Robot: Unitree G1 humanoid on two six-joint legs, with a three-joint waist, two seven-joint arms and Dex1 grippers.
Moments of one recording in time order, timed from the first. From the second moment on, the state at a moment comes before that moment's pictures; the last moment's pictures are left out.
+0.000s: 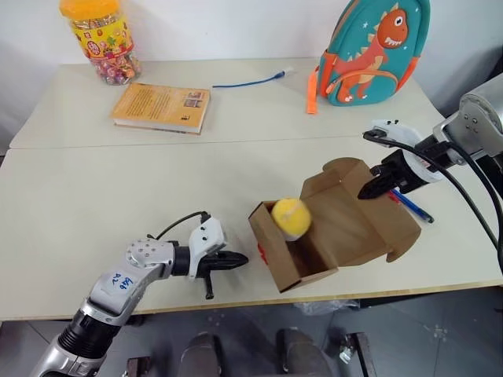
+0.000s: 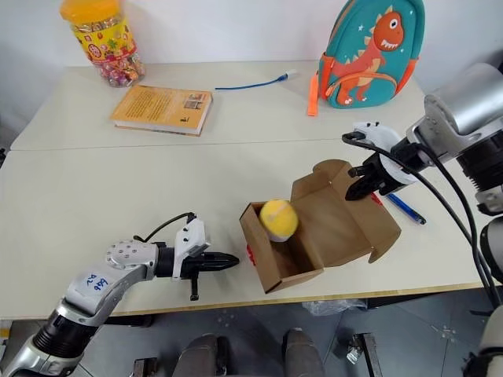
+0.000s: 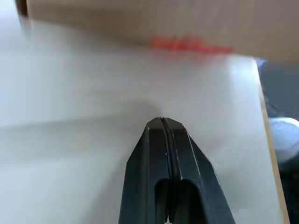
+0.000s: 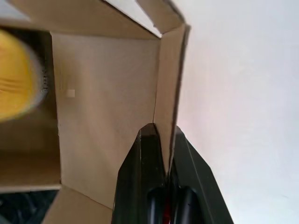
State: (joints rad) left arm -0.26 0.64 -0.23 -0.32 -0.37 0.58 -0.85; right arm -1.46 -1.03 0.81 0.35 0.72 1.61 0.95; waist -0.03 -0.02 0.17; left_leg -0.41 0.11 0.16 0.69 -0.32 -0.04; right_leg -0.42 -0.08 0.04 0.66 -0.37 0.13
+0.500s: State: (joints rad) left arm -0.22 0.75 -0.08 -0.45 -0.57 0.73 -0.96; right arm -1.35 -0.97 0.66 0.34 0.66 1.61 0.91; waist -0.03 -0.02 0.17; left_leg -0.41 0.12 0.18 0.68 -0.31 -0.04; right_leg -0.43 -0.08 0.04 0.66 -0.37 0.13
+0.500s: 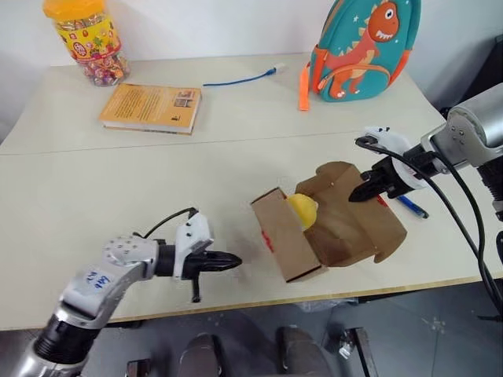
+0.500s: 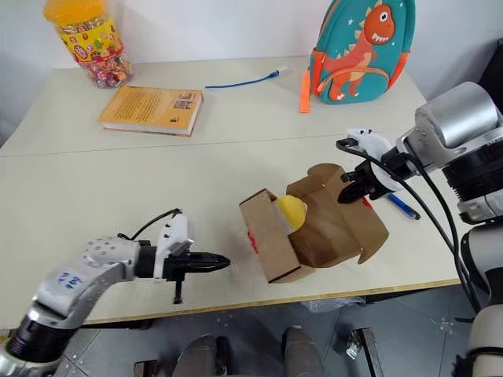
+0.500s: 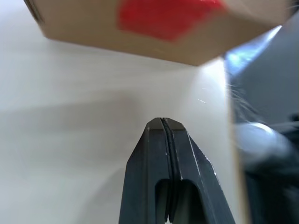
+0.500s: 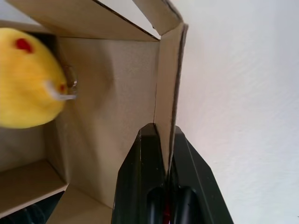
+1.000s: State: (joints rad) left arm -0.43 0.44 -0.16 -0.40 -0.55 0.64 -0.80; right arm -1.34 -0.96 0.65 0.31 0.65 1.61 0.90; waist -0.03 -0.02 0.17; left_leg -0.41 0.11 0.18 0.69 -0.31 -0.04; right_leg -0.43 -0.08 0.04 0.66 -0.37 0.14
